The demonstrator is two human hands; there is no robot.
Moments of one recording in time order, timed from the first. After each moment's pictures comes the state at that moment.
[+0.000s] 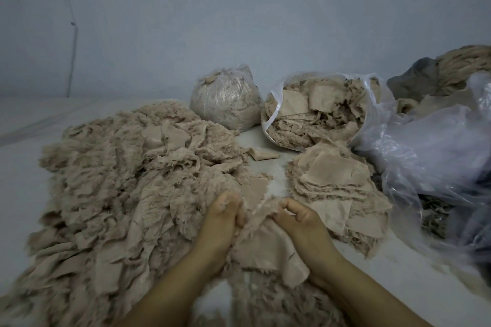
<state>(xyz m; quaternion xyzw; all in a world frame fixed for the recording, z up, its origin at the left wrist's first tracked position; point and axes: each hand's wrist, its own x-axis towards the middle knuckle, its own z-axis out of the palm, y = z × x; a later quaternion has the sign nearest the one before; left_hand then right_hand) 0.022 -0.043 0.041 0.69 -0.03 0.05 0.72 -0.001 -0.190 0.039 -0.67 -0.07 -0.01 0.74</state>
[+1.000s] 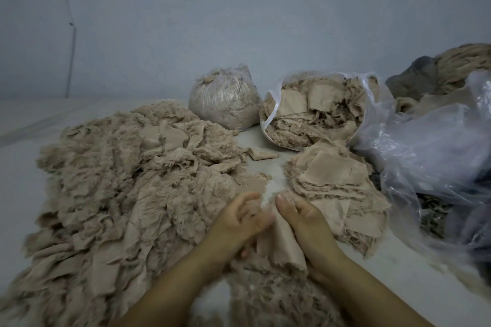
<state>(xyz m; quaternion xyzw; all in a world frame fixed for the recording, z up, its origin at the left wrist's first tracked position) 0.017 -0.044 0.037 0.70 -0.14 -0.09 0.69 0.008 -0.194 0.035 -0.66 -0.03 -0.03 0.75</state>
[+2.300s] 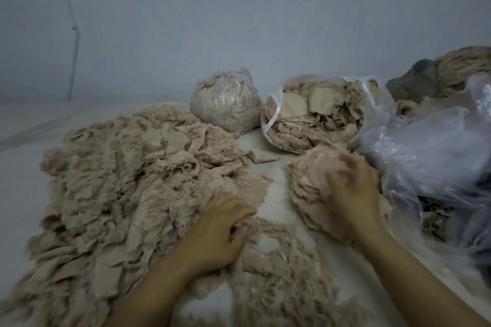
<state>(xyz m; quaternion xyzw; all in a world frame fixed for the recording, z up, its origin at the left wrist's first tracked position) 0.035 -0.006 0.028 0.90 -0.33 0.15 0.25 0.040 -0.256 0.064 -0.79 0.10 -0.33 0.50</state>
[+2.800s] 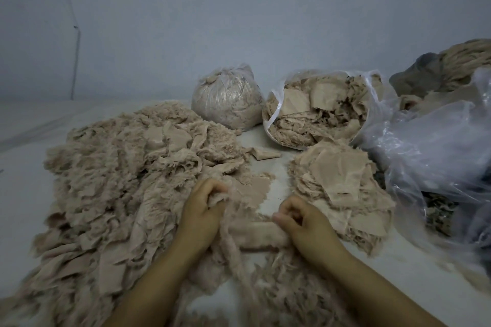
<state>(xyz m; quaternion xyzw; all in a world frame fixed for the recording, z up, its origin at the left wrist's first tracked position) 0.039 -0.003 0.036 0.82 -0.14 0.22 0.51 0.011 -0.202 0.029 -0.84 -0.09 -0.11 0.52</state>
